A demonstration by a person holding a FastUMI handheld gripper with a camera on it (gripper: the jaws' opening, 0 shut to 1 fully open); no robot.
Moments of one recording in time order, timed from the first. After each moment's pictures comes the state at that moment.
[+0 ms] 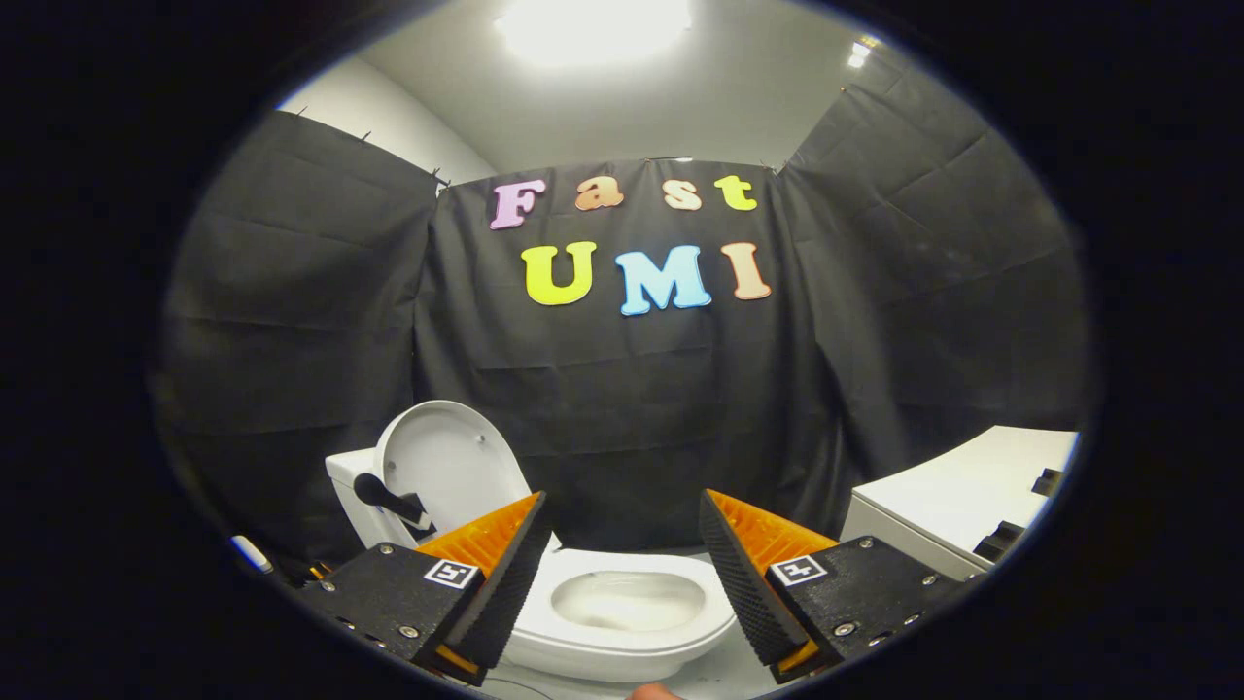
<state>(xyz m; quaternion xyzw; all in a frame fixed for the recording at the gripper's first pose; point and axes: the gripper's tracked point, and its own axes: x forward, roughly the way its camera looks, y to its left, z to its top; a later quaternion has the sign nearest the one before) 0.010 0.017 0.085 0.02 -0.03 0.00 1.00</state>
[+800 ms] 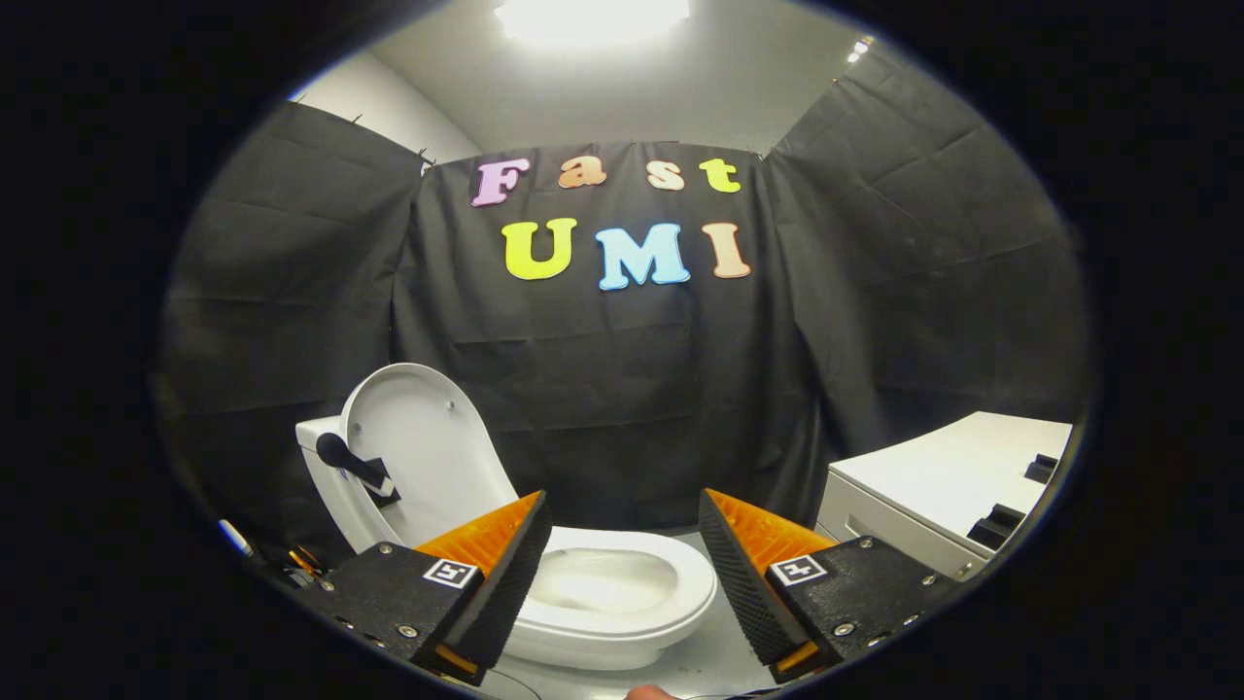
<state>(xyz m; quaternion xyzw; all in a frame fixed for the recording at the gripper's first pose) 0.012 0.000 0.044 0.02 -0.01 -0.02 1.00</state>
